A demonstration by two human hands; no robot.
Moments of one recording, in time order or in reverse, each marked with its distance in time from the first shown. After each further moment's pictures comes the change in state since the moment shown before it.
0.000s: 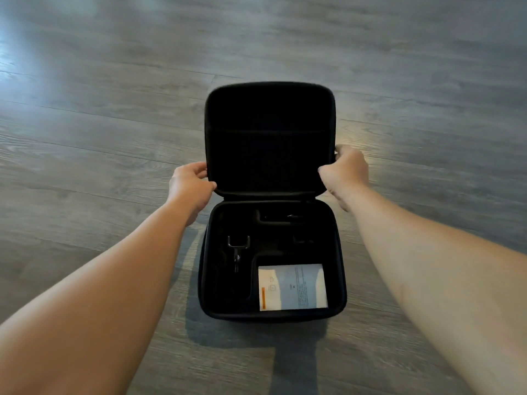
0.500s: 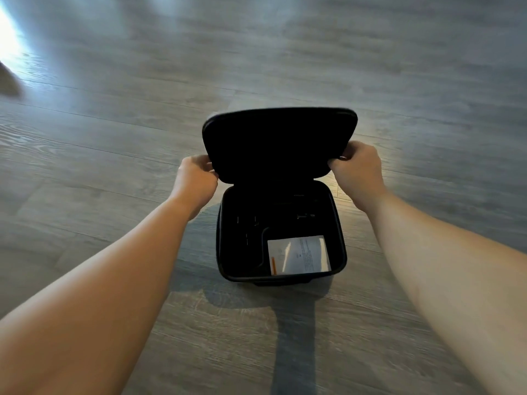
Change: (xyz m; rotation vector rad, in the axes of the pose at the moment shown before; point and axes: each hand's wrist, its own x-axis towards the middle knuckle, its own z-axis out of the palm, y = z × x) left_hand -0.026 0.023 -0.045 -0.073 -0.002 0.174; right_hand -0.018 -0.027 -0.017 0.150 -0.016 -0.240
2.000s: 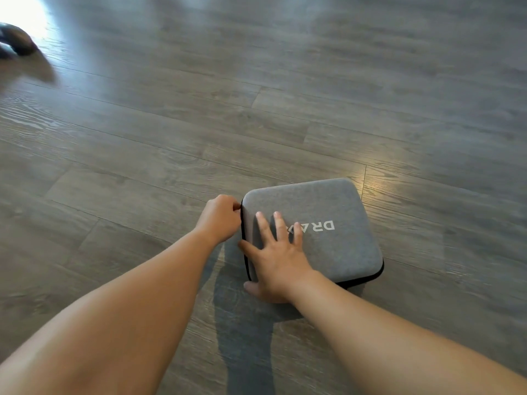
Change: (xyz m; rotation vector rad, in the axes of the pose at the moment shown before) left_hand -0.018 -0.079 0.005 0.624 -0.138 0.016; right_hand -0.163 -0.007 0.127 -0.957 -0.767 -0.593
